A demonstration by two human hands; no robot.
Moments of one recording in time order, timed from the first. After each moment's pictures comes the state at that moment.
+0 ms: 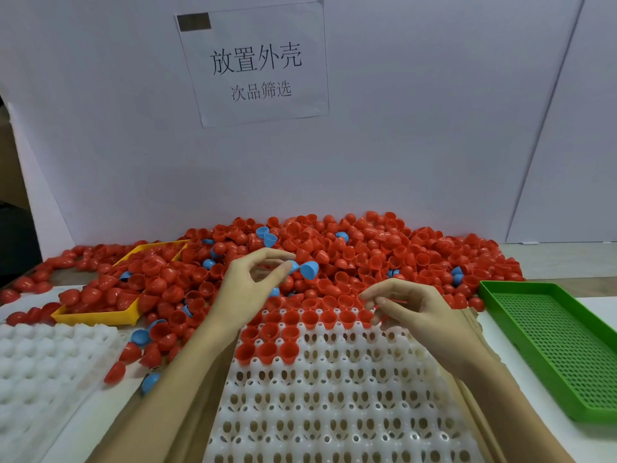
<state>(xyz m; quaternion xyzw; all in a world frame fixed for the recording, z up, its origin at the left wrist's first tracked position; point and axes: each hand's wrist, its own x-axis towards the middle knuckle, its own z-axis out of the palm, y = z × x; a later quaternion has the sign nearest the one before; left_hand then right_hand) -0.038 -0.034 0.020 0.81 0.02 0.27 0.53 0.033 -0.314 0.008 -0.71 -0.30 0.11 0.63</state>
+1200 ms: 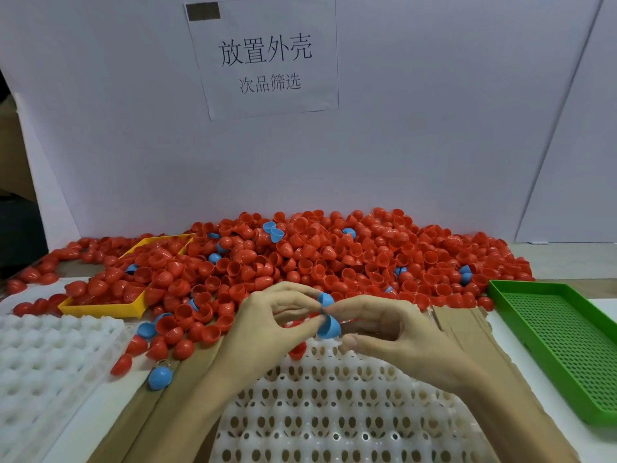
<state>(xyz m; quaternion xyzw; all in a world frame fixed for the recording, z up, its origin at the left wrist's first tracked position) -0.086 -0.067 0.005 0.82 -0.05 0.22 0.52 0.008 -0.289 0.004 -0.66 -0.45 0.21 0.56</state>
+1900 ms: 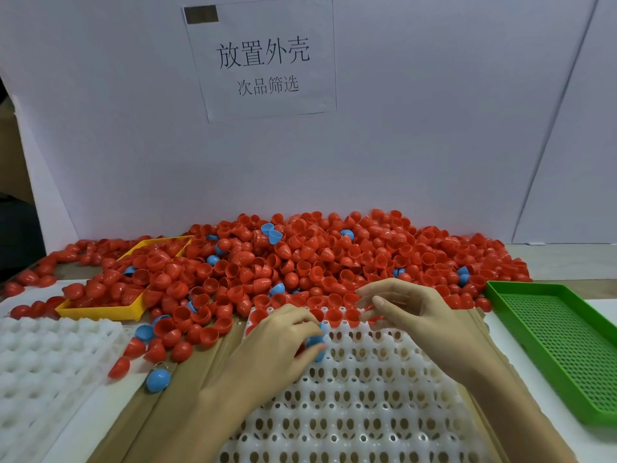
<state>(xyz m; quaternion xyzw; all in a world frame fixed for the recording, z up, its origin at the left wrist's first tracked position) -0.081 -0.069 -0.021 0.95 -0.12 0.23 0.16 0.022 -0.305 0.008 -0.71 -0.32 0.12 0.62</state>
